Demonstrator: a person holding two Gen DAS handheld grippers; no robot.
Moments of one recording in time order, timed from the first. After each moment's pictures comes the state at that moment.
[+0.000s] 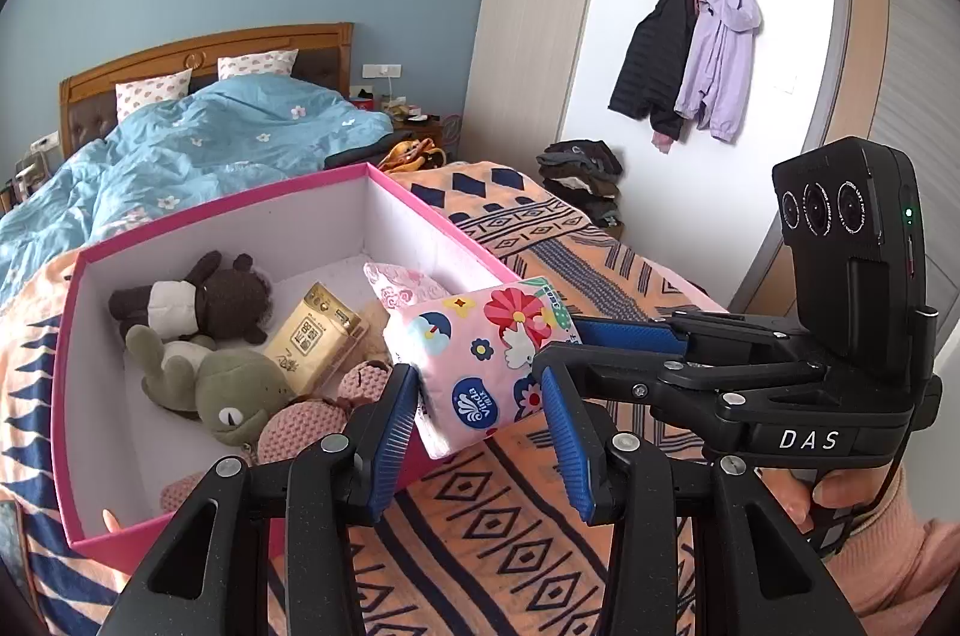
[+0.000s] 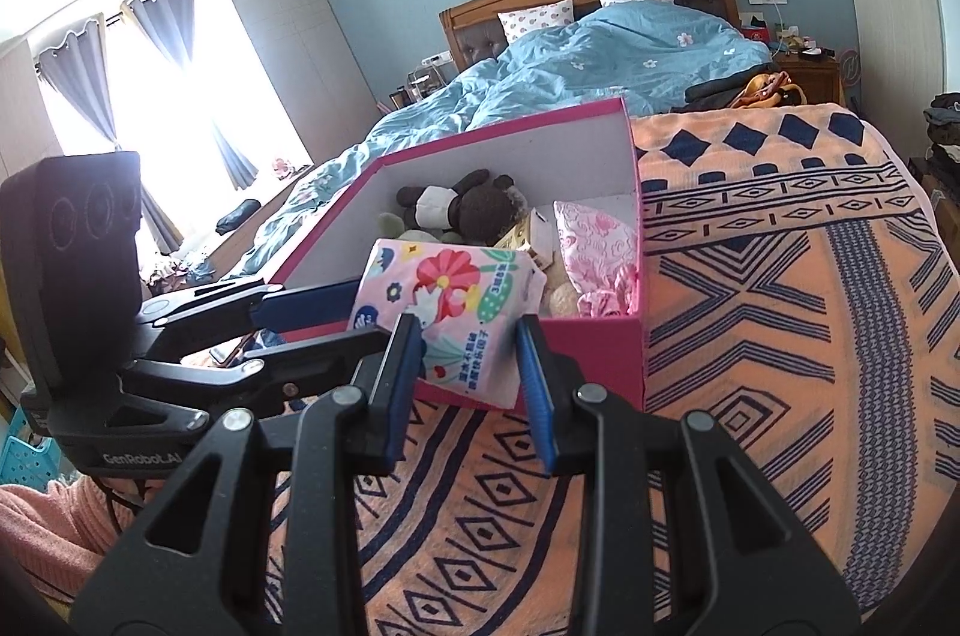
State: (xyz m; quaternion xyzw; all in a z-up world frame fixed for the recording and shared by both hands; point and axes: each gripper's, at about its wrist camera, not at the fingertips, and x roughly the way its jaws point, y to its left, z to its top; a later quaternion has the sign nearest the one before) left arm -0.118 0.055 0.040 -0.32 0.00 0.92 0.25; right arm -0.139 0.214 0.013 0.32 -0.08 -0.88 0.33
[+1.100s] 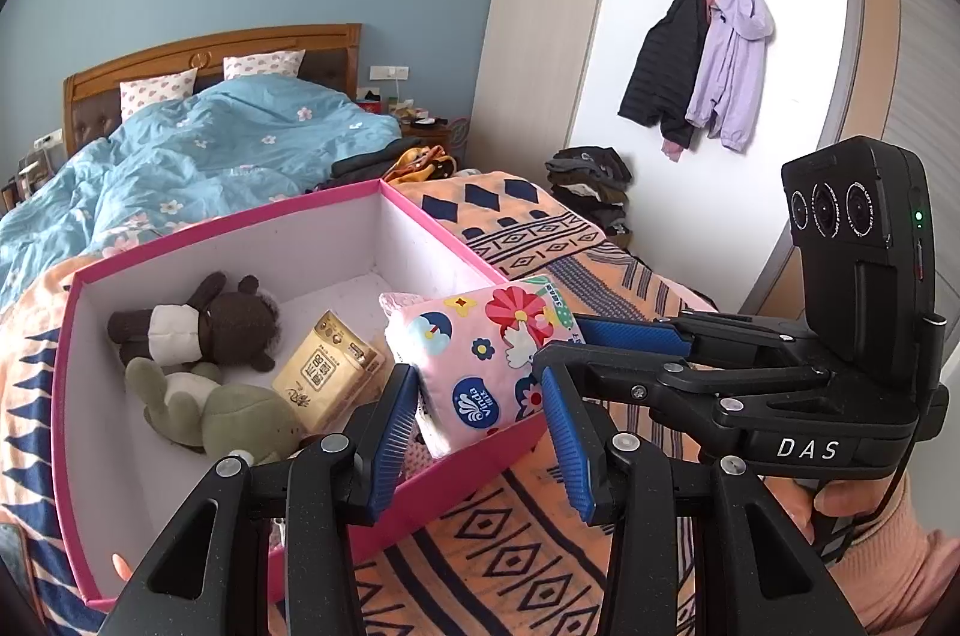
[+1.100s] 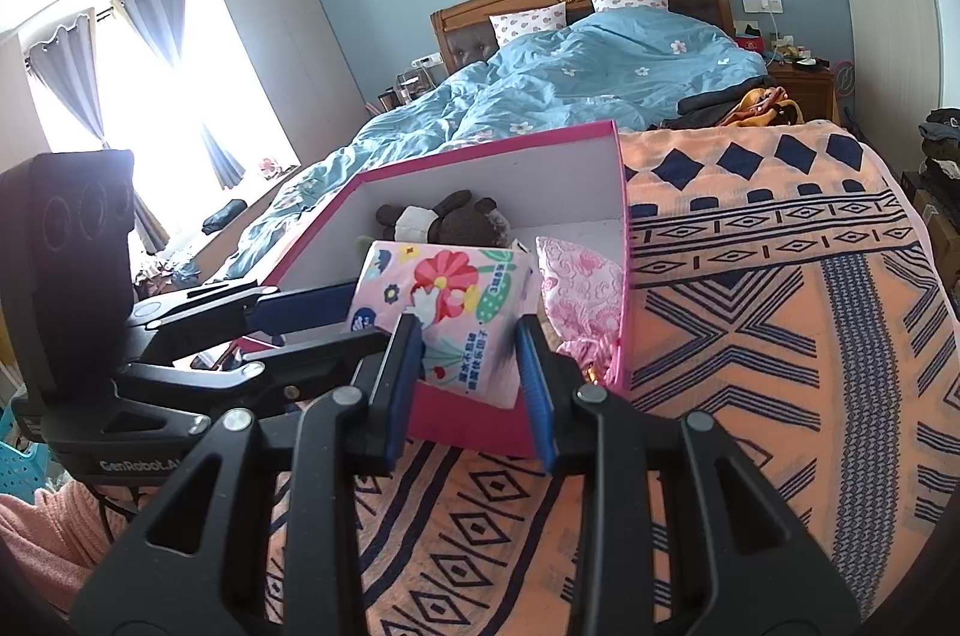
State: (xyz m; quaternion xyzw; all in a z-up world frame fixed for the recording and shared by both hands) left arm -0.142 0.054 0.046 -0.32 -0.01 0.92 0.24; right arm -0.166 0.210 0.023 0.31 -0.07 -0.89 0.32
